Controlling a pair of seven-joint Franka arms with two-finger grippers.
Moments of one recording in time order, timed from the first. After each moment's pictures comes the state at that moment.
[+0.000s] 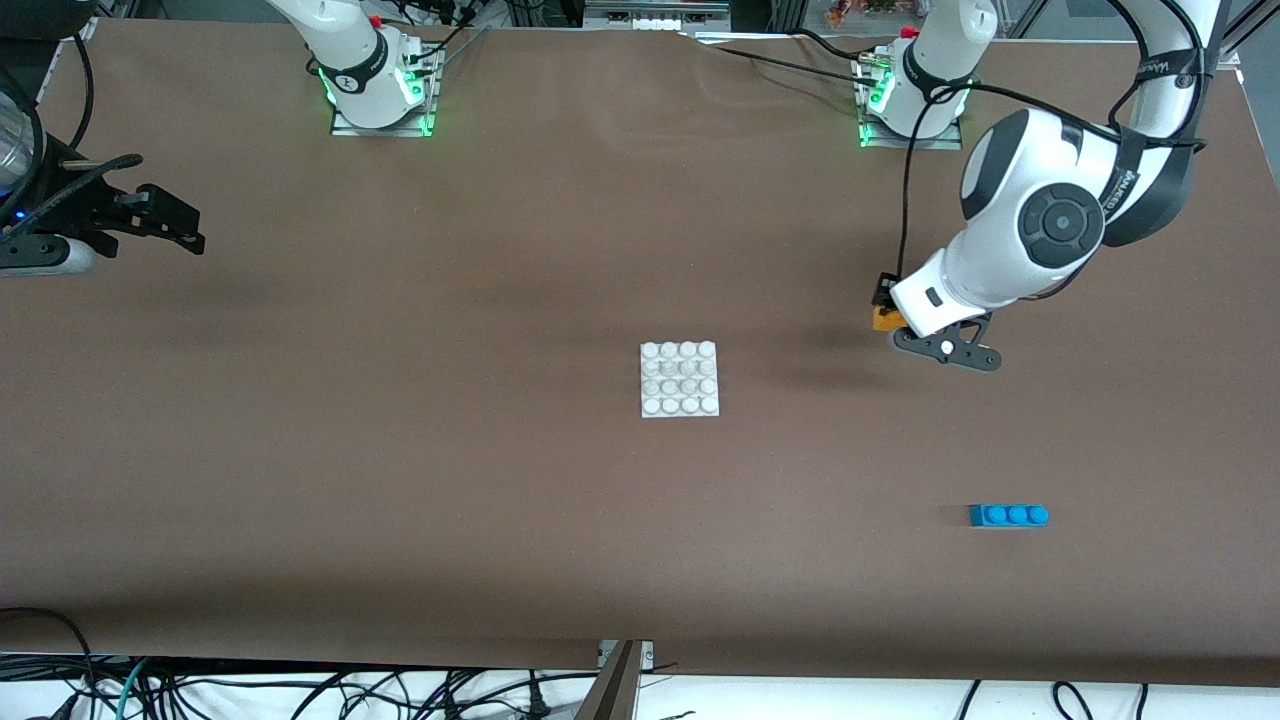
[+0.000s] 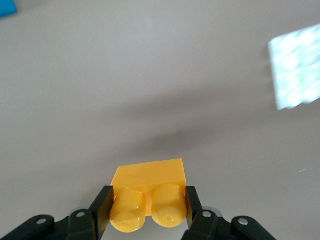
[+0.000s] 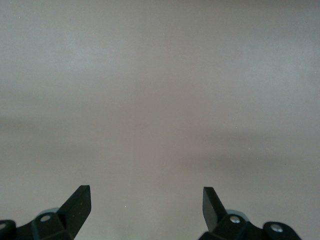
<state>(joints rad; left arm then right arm) -0.06 0.21 -0.26 -1.85 0.00 1.90 -0.09 0.01 0.02 0.02 -1.61 -0.01 1.59 -0.02</state>
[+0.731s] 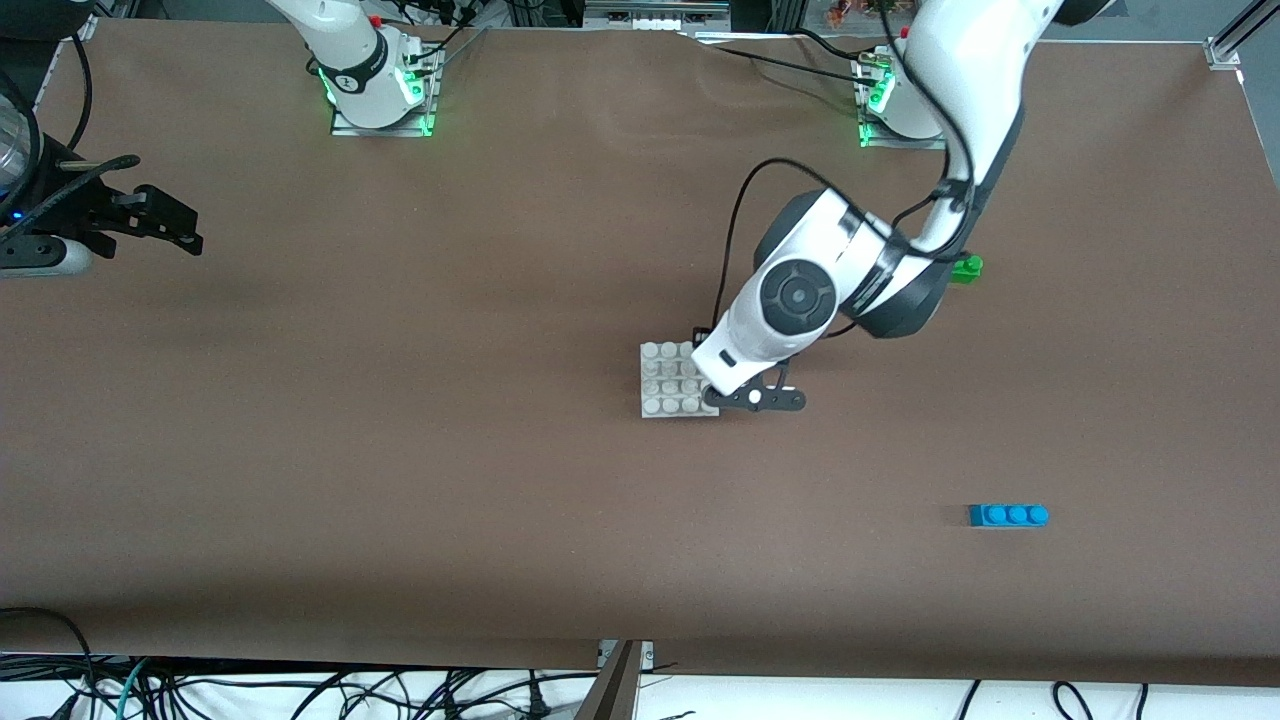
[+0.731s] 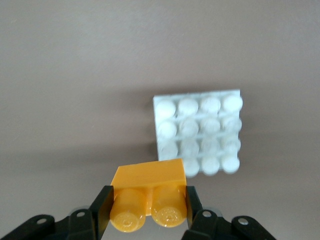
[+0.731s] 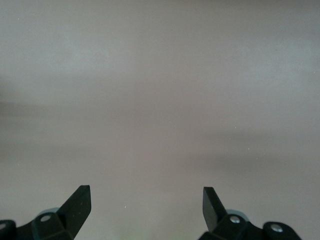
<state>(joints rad) -0.37 0.69 -0.24 -1.37 0.00 1.92 -0.54 0.01 0.02 0.02 -1.61 -0.01 1.59 -0.02</state>
